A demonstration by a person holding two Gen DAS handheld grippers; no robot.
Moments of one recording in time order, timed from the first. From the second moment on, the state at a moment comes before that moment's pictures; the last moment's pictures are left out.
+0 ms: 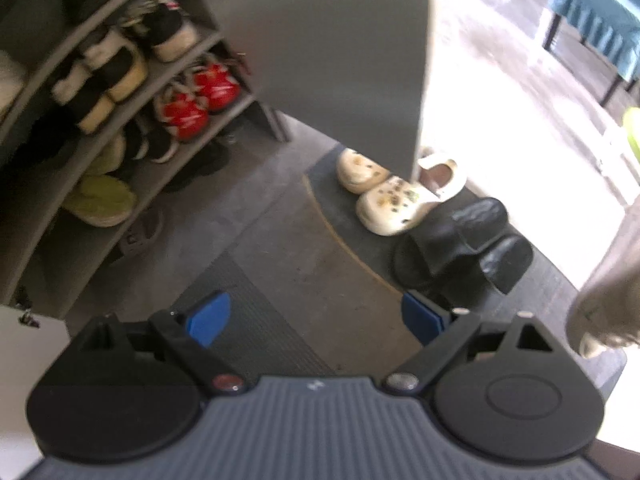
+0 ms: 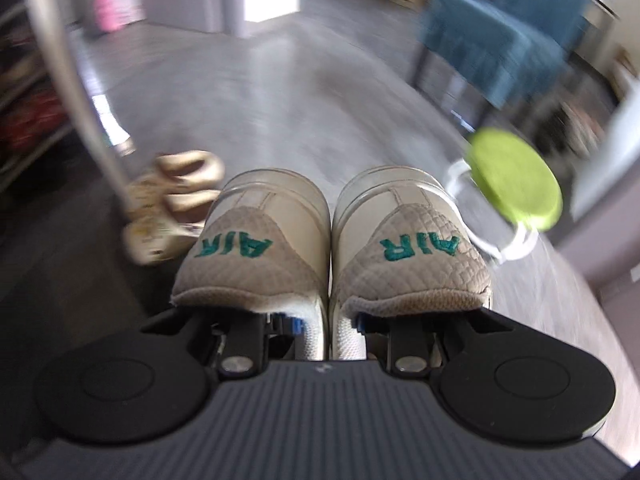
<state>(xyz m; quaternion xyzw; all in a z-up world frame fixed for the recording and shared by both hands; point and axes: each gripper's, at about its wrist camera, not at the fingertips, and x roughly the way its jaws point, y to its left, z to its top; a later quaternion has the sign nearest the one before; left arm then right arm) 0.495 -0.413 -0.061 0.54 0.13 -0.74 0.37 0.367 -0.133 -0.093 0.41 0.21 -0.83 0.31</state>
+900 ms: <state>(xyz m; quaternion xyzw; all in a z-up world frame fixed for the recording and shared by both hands) 0.842 -0.521 -0.030 0.44 0.16 -0.61 0.64 0.725 -0.587 0.123 0.25 0.26 -0.52 0.77</state>
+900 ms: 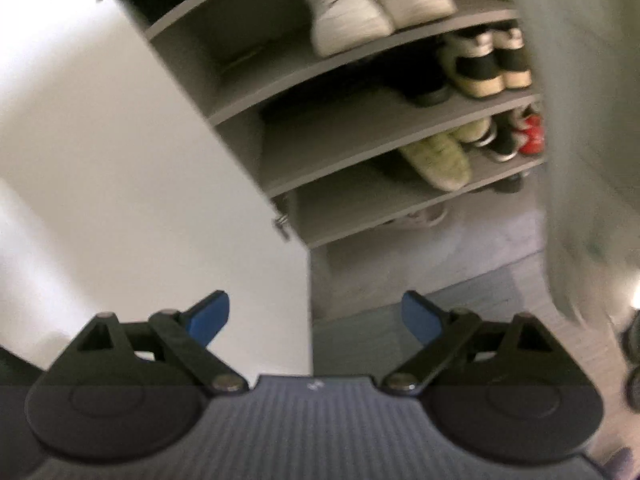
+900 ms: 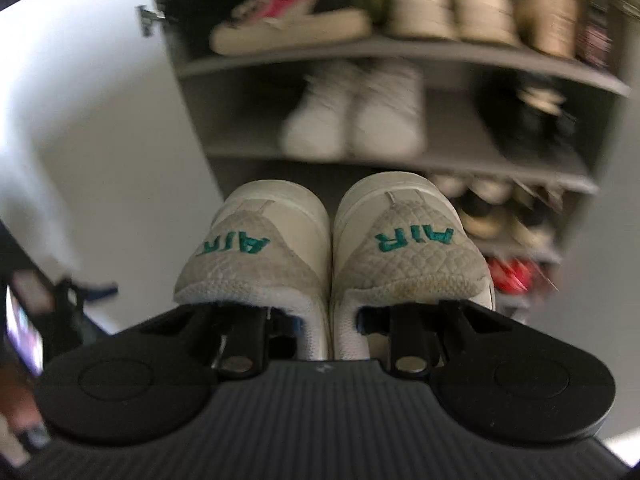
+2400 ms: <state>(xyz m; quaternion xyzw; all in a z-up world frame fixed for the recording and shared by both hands) 0.877 -0.703 -0.147 0.38 0.22 -0.60 0.67 0.990 -0.851 0.037 0.11 0.22 -0.60 0.76</state>
